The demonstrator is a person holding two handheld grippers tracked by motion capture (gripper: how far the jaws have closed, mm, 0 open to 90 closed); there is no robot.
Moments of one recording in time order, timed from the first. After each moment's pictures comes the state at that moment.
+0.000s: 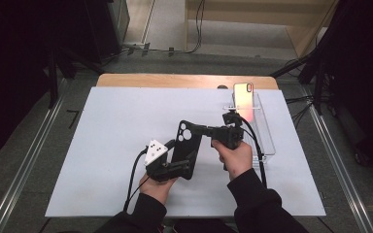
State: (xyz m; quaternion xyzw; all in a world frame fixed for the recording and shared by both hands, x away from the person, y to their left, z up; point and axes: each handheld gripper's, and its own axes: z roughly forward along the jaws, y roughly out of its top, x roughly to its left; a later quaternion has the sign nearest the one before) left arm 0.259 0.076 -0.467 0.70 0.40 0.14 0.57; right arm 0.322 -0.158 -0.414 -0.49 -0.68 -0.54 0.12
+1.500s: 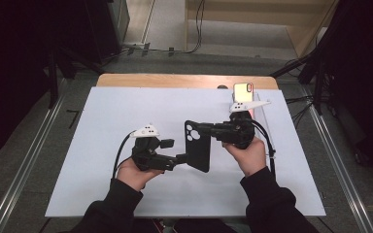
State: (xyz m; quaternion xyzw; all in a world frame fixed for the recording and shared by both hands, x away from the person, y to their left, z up) left arm 0.290 0.110 -0.417 0.81 0.31 -0.03 0.50; right arm 0.309 -0.175 -0.384 -0.35 -0.77 -0.54 0.02
